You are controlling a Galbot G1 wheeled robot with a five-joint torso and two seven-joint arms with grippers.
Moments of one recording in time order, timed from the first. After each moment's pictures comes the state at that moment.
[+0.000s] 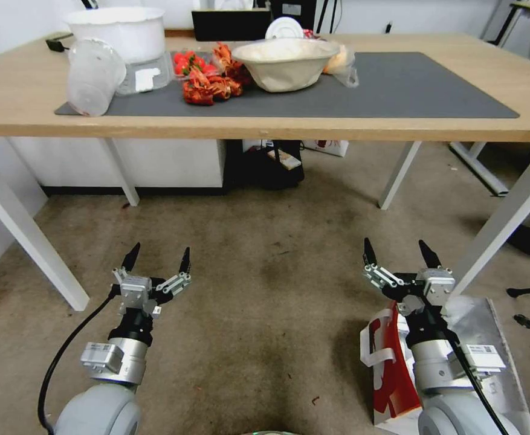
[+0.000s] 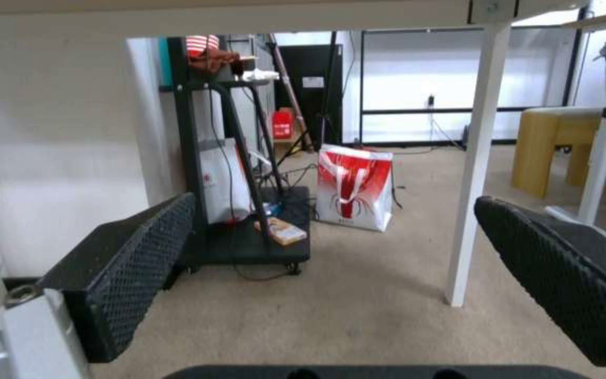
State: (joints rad) left arm 1.68 -1.26 -0.52 -2.22 -0.20 -0.13 -0.11; right arm -1.73 1.51 0.57 2.38 0.10 -0.04 0.01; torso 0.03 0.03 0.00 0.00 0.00
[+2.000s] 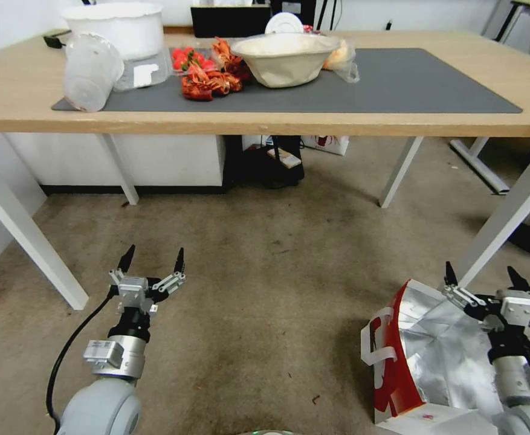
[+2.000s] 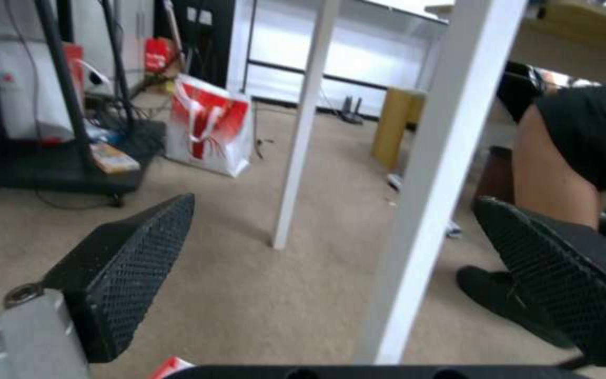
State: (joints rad) left arm 1.65 -1.24 -0.52 -2.12 -0.21 -0.19 -0.15; right arm -1.73 1.36 0.95 2.11 0.22 0.05 0.01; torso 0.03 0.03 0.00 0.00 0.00
